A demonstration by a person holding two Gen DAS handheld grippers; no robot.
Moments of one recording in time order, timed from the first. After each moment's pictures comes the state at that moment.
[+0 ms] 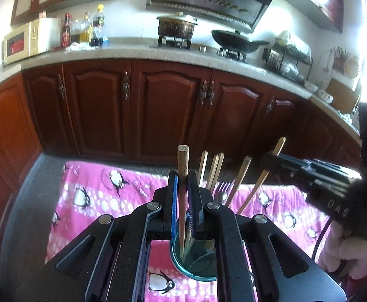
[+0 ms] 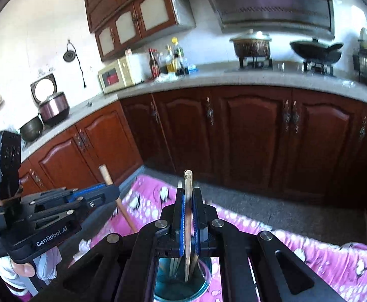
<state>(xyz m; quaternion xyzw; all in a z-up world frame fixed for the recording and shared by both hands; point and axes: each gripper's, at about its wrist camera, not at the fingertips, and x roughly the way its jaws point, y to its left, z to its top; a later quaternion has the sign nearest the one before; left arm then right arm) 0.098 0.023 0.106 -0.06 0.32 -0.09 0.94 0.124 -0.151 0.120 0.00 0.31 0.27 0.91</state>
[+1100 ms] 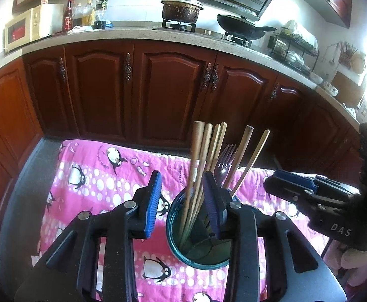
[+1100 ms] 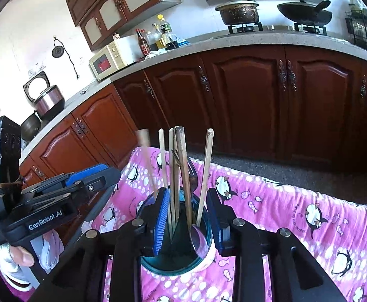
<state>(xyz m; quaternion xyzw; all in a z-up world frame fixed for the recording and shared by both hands) 0.089 0.012 0.086 -0.07 0.35 -0.08 0.93 0.114 -0.181 0.076 0.04 0.36 0.26 0.89</state>
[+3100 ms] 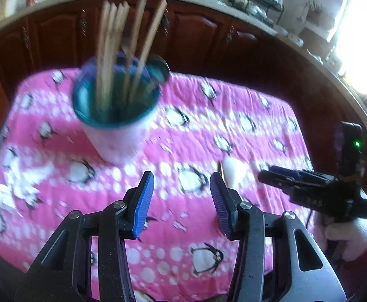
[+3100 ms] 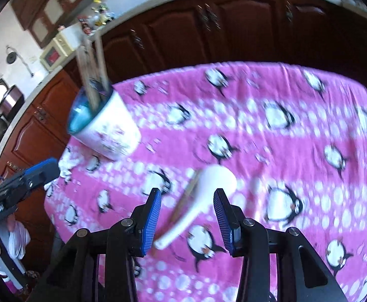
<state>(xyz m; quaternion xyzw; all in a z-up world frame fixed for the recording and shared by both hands) -0.027 -0.084 0.002 -0.05 0.45 -0.19 0.87 -0.017 -0.323 -0.041 0.09 0.48 0.13 0.86</state>
